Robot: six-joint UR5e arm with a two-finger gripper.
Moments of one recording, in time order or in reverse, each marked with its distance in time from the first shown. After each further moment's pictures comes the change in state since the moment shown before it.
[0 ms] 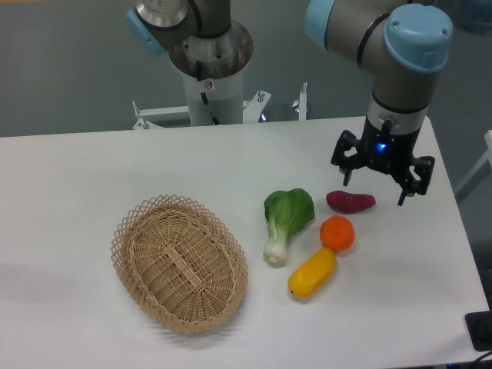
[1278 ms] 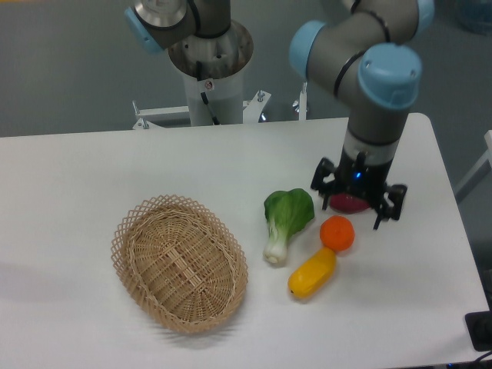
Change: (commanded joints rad) arm -0.101 -0.115 -0.101 0.245 -0.023 -0.091
